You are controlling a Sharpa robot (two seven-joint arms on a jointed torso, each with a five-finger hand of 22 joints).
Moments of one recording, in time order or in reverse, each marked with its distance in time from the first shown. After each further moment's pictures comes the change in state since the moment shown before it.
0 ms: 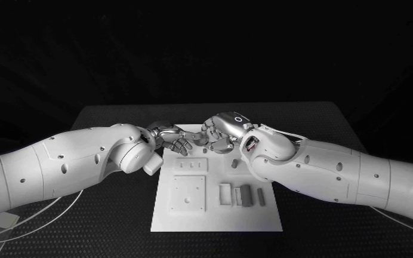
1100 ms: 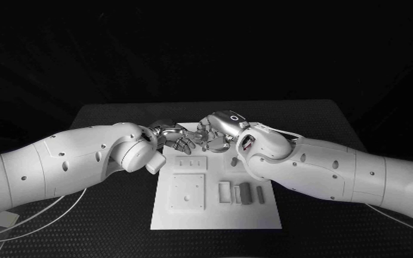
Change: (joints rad) left arm -0.001 0.009 0.000 0.004 0.048 0.006 0.021; left_hand 0.079 0.169 -0.040 -0.090 0.000 0.074 -0.005 0.040 0.006 0.095 -0.027 -0.014 0.018 0.000 -0.007 -0.011 0.033 0.000 -0.011 -0.002 0.005 0.027; right arm 0.000 0.016 0.000 0.002 0.004 0.003 0.000; right_hand 0.000 0.000 0.000 0.000 0.000 0.000 0.000 -0.005 -0.001 0.000 0.000 -0.004 -0.001 0.000 0.001 0.000 -0.001 0.000 0.000 0.000 0.000 0.000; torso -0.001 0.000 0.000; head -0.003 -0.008
